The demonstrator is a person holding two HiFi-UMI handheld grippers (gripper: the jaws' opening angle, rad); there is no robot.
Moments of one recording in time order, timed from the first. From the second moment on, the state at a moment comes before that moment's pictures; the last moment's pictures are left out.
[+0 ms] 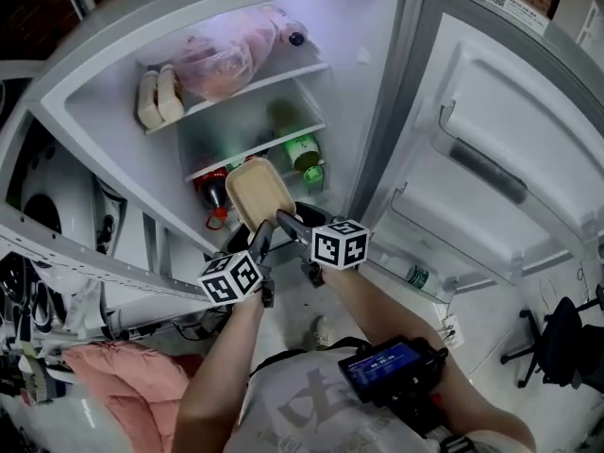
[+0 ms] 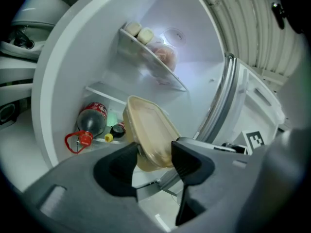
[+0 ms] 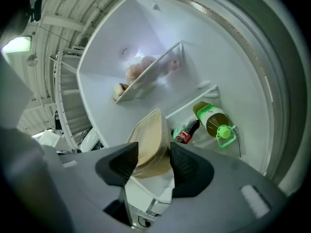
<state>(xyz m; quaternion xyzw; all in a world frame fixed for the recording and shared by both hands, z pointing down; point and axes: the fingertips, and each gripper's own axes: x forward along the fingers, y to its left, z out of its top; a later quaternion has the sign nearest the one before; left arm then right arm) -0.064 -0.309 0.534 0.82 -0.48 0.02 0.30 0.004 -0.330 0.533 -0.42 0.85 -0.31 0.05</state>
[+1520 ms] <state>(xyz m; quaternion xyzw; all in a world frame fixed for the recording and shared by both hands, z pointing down) -0.094 -0.073 0.609 0.87 -0.33 0.07 0.36 -0.023 -0.081 0.600 -0.50 0.80 -0.32 0.01</state>
